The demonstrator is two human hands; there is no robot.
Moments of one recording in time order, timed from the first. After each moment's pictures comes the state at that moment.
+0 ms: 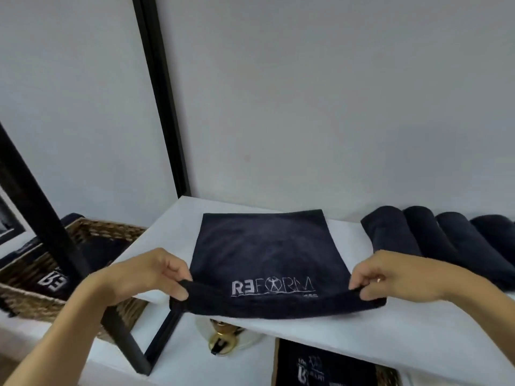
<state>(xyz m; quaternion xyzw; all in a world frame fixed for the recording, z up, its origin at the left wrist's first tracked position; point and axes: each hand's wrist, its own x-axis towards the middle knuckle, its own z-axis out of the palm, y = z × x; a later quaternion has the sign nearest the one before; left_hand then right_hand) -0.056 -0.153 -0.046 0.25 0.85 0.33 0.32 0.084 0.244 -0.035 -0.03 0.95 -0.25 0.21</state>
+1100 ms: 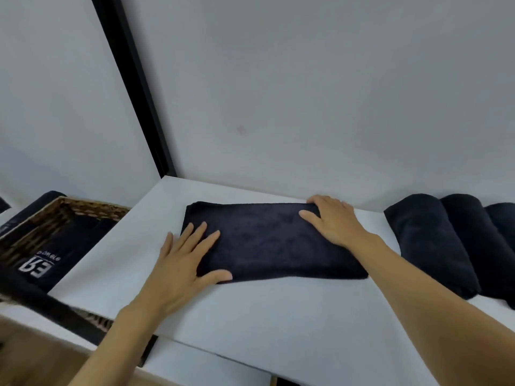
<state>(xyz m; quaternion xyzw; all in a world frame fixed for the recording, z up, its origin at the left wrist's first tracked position) -0.126 -0.082 -0.165 0.28 0.96 0.09 0.02 -0.125 0.263 -0.156 0.08 0.99 -0.15 -0.04</state>
